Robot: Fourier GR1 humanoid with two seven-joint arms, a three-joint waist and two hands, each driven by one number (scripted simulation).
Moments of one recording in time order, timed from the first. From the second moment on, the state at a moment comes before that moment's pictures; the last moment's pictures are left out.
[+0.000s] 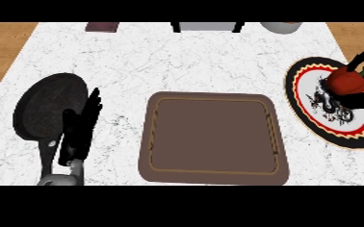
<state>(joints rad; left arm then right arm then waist) -0.03 0.15 -0.09 -1.48 -0.04 0.21 0.23 -0.37 -0.53 -0.29 -1.22 0.66 0.01 -0.22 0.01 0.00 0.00</state>
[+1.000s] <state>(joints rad) -0.04 0.14 -0.07 -1.47 -0.04 0.17 0.22 -0.64 -0.67 -0.22 -0.42 0.82 0.13 -0.51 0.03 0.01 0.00</state>
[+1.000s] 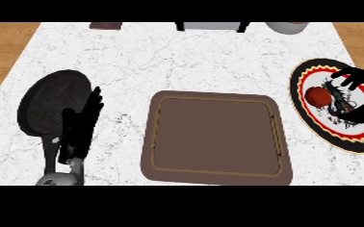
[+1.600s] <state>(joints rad) -0.04 0.14 -0.06 -1.46 -0.04 0.17 0.21 -0.69 -0.71 -0.48 -0.28 0.51 0.37 -0.78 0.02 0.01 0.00</state>
